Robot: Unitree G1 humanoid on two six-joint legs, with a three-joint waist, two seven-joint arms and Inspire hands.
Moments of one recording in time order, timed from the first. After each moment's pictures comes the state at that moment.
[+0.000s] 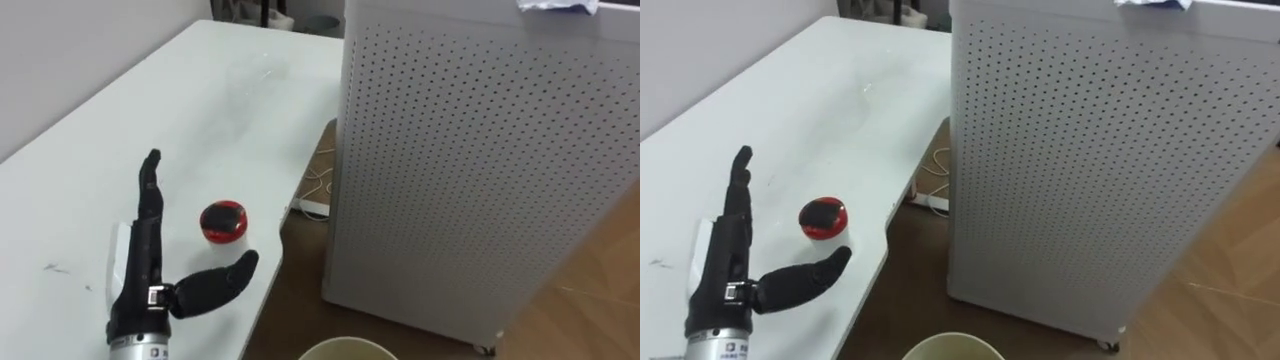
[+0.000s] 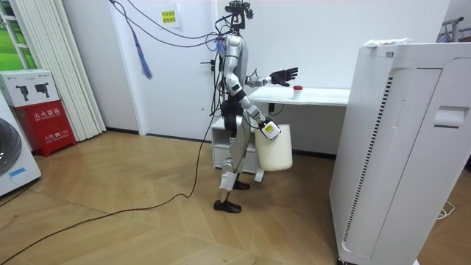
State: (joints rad) left arm 0.14 0.25 -0.13 0.03 0.19 -0.34 0.44; right arm 0.10 -0.26 0.22 0.74 0.22 -0.11 0.15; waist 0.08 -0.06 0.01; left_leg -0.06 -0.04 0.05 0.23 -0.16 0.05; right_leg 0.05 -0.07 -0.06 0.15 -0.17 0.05
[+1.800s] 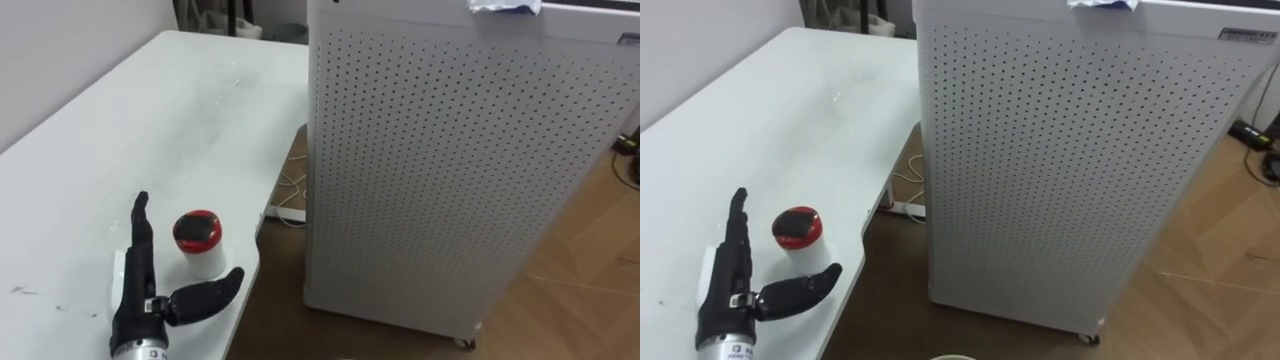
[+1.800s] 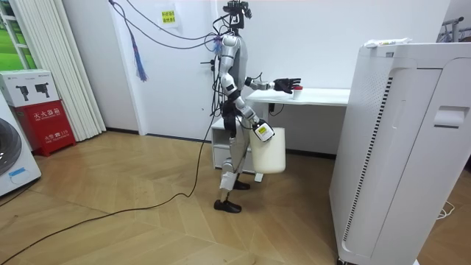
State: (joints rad) left arm 0.03 0.24 -0.13 0.29 0.03 -0.31 0.47; right arm 0.14 -0.26 0.26 0.74 0.18 -0.09 0.13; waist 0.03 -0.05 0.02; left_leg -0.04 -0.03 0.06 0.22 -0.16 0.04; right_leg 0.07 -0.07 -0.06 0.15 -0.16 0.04
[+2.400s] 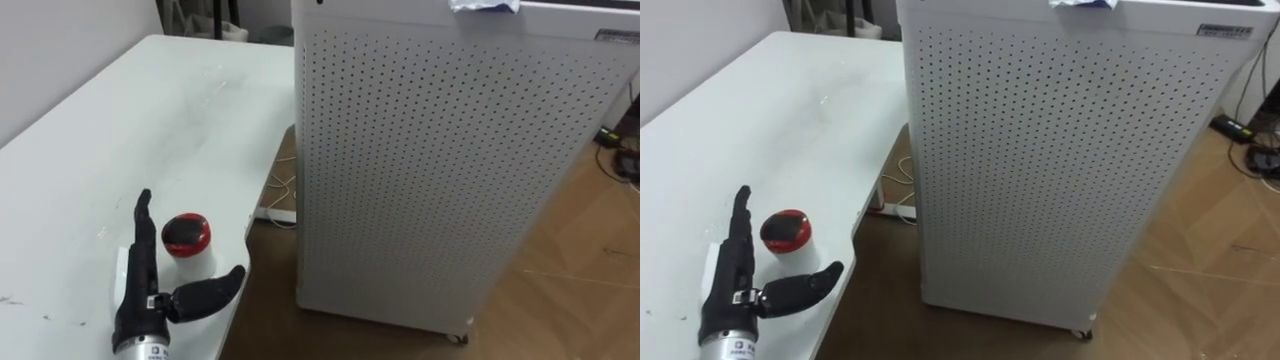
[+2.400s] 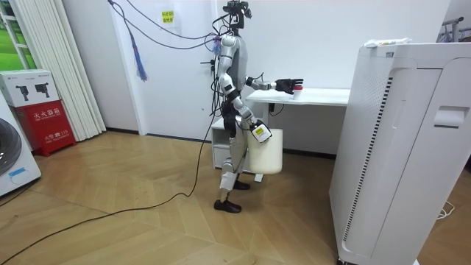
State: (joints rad) left arm 0.03 0.24 -0.13 0.29 0.03 -0.30 0.45; right arm 0.14 -0.26 0.25 0.74 0.18 -0.06 0.16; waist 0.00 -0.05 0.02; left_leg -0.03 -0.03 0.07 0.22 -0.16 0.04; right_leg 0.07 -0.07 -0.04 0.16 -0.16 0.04
